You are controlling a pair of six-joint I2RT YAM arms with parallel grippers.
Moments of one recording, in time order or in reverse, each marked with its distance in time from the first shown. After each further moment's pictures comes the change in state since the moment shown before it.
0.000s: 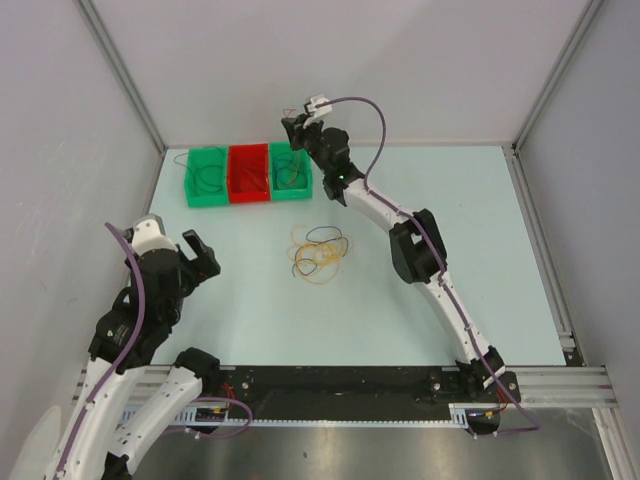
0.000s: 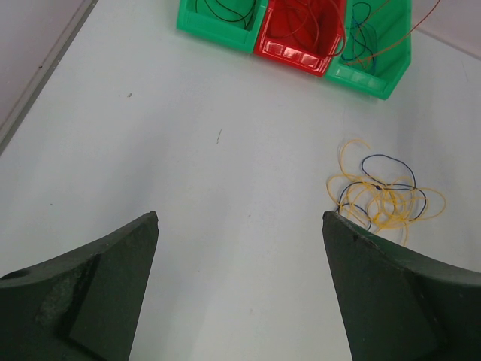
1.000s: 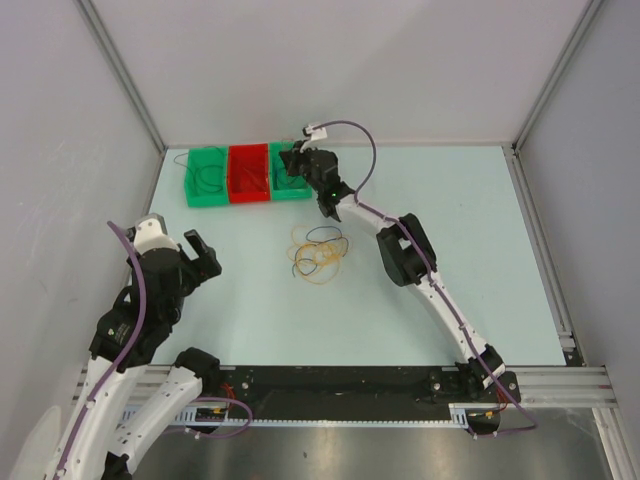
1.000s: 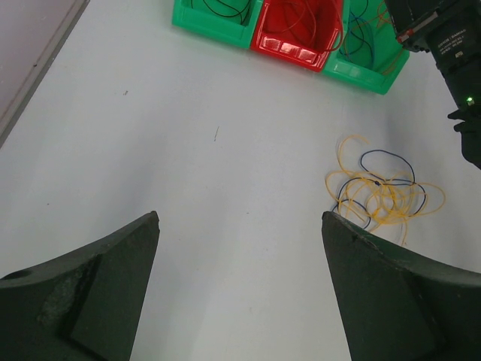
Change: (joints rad) left arm 0.000 0.006 -0.001 0.000 0.015 0.004; right arm 0.026 0.128 -0.026 -0.024 0.035 0.201
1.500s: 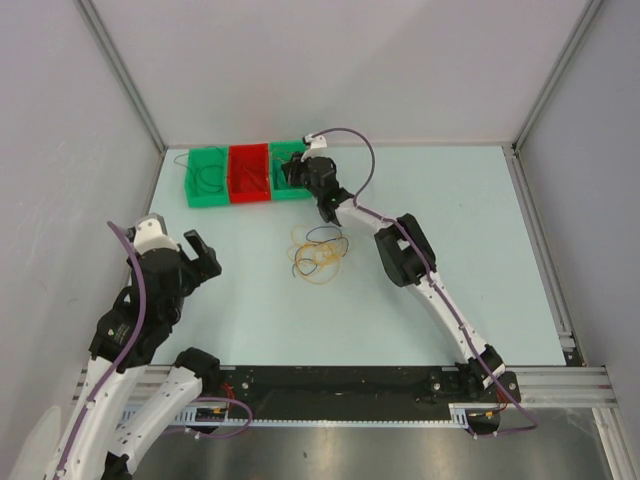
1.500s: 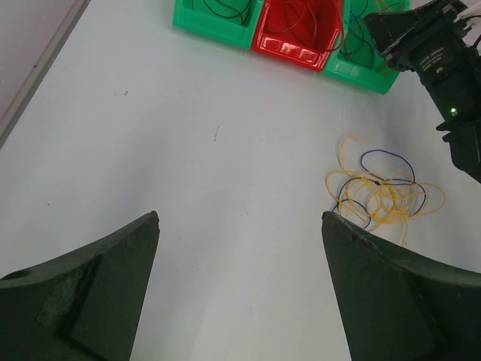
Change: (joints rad) left arm 0.000 -0.001 0.000 0.000 0.000 0.003; right arm 0.005 0.004 -0.048 -0.077 0.043 0.022
